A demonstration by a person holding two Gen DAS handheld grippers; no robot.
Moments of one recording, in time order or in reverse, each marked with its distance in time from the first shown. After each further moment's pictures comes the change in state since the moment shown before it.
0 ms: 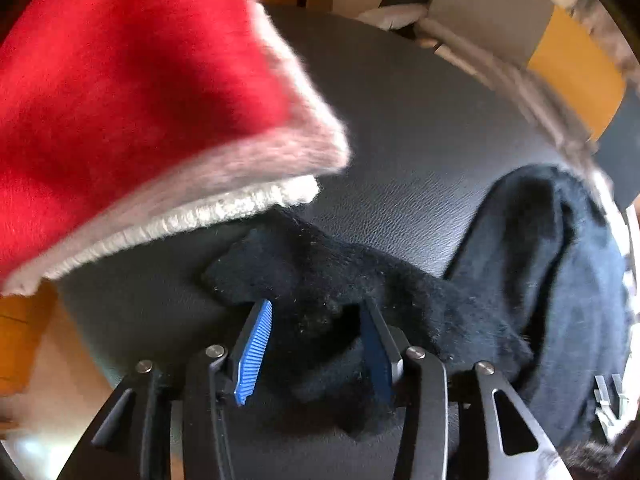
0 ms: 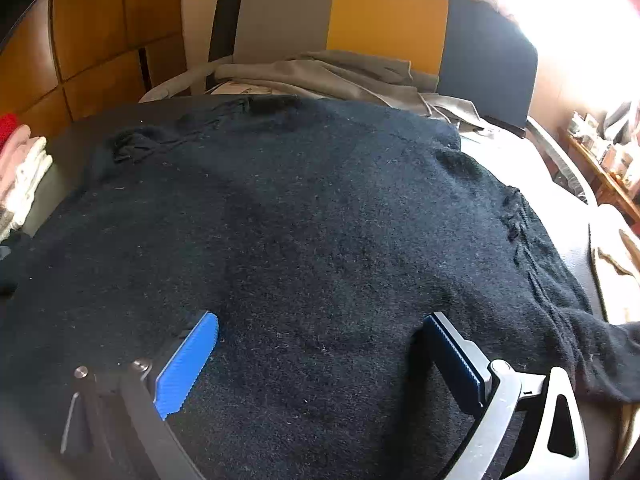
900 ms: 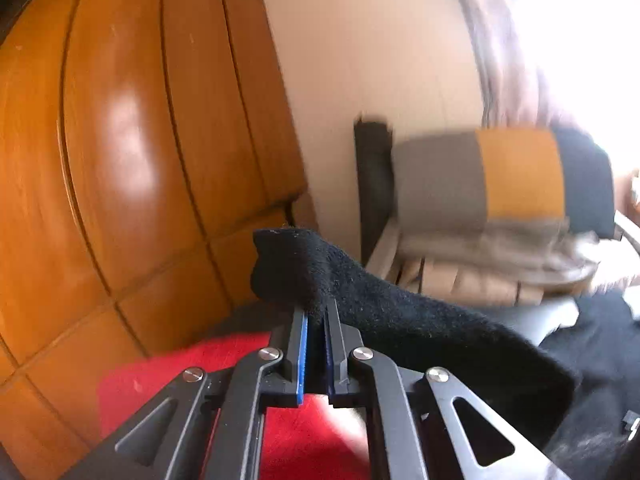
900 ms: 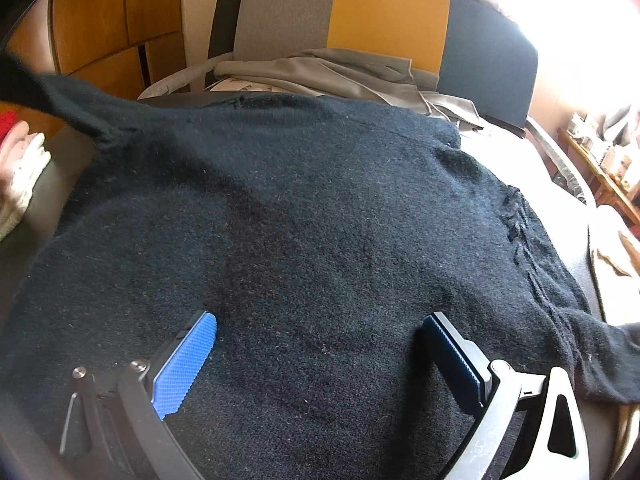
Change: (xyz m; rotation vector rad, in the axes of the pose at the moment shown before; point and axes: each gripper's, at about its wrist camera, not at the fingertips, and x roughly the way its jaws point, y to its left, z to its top) left arm -0.184 0.038 0.090 0.287 -0.783 0.098; right arm 0.000 -0.002 0.000 -0.009 0.010 -0.014
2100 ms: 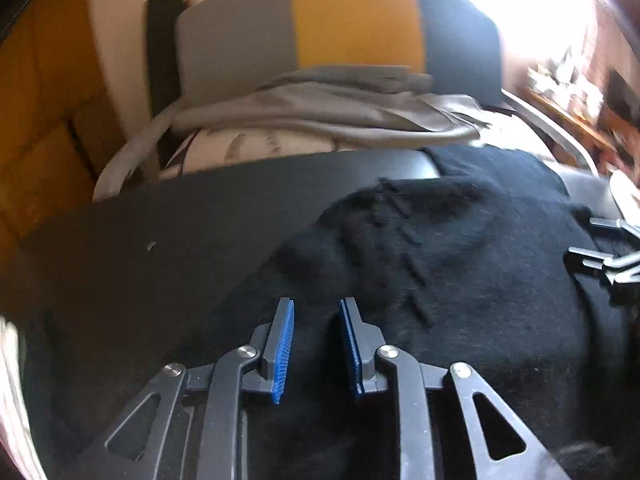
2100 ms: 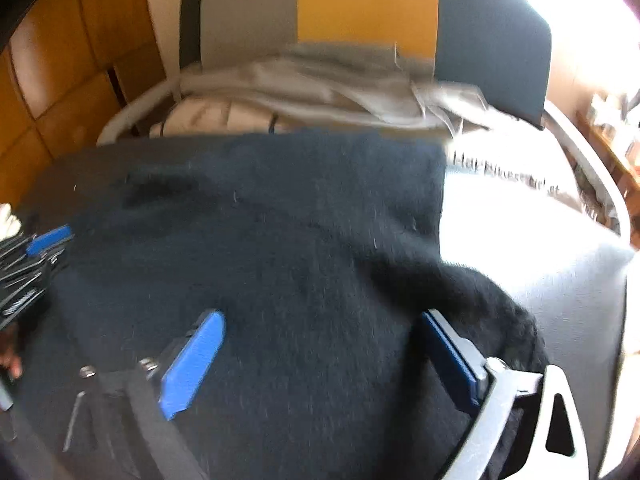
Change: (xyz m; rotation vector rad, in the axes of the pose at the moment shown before) left arm 0.134 -0.316 -0.079 0.156 0.354 -0.472; right arm 0.097 -0.096 0.111 0.062 0.018 0.086
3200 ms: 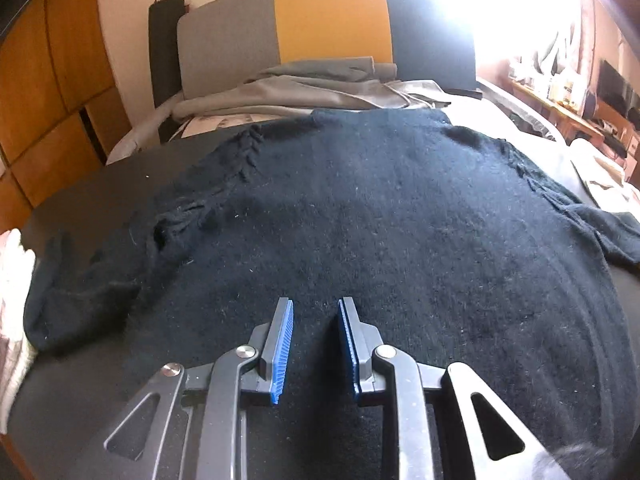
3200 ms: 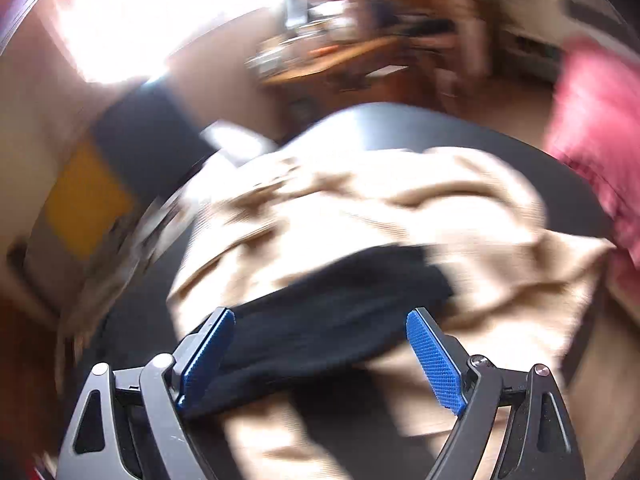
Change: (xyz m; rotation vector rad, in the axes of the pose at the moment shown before) left arm -0.091 -0.101 -0.093 0.021 0.006 -0.011; right arm -0.319 -0.368 -0.230 0.974 -0.205 -0.321
